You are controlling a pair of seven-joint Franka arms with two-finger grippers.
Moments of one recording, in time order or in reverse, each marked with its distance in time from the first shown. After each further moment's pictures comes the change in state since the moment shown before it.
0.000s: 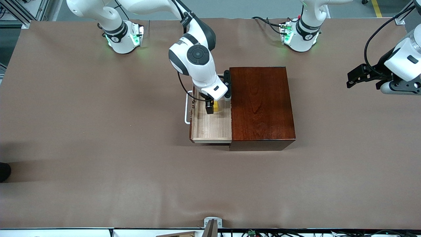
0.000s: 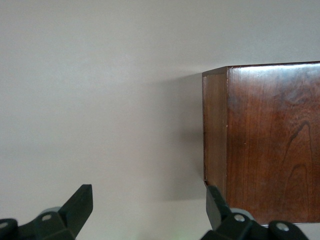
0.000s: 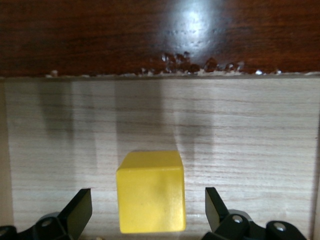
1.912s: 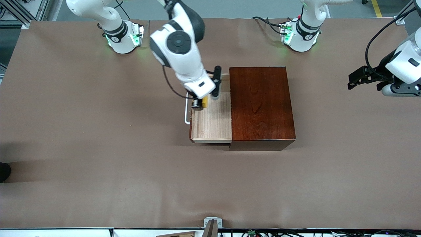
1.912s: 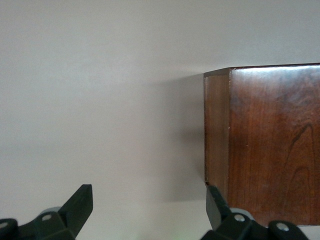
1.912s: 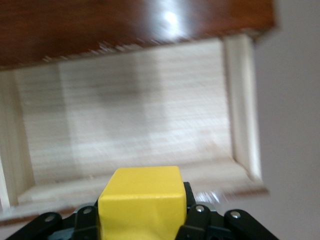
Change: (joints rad) left arm 0.001 0.014 -0.007 0.008 0.001 0.006 0.000; right arm -0.094 -0.157 -0.032 0.037 0.000 -0.176 0.070
